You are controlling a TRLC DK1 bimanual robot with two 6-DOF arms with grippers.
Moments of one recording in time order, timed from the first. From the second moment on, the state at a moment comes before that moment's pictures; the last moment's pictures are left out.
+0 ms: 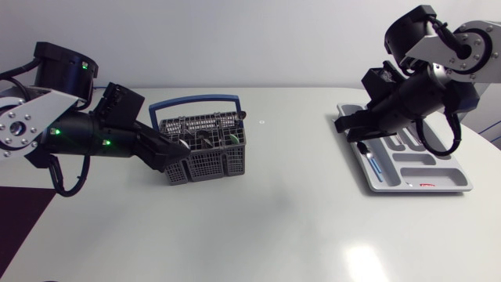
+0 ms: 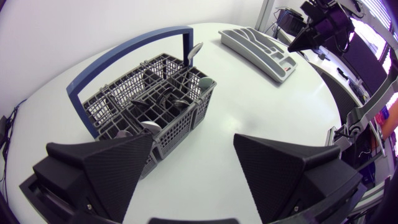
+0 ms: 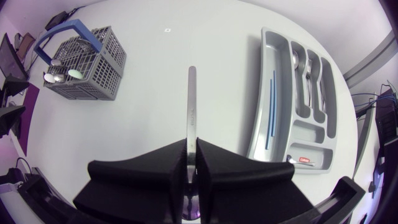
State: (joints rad) left arm -0.24 1.28 0.90 -0.41 0.40 0.25; right arm 0.21 1.48 1.23 -0.83 -0.04 0.01
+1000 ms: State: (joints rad) left arm -0.26 1.26 0.90 -0.41 0.39 0.25; right arm 0.10 1.60 1.22 -1.02 0.15 0.22
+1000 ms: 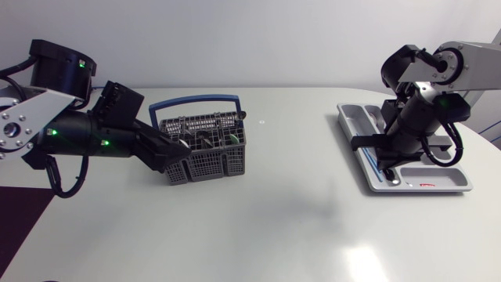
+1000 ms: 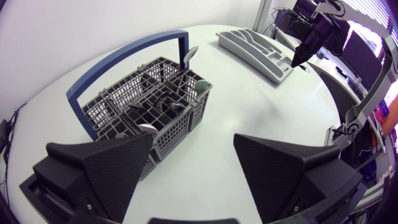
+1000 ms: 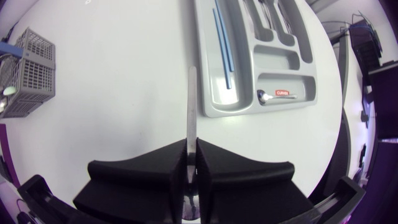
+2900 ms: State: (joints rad) left arm -0.33 1.20 0.86 -0.43 0.33 0.23; right arm -0.45 1.92 1.46 -0.94 0.08 0.36
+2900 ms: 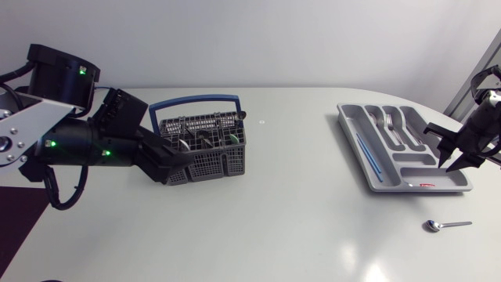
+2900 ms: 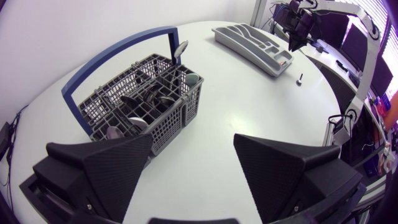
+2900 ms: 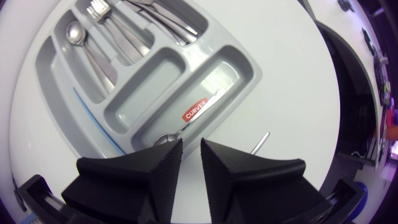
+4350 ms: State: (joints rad) left arm -0.40 1.17 0.85 -0.43 0.27 0.20; right arm -0.69 1.86 1.33 -1.09 -0.18 -1.12
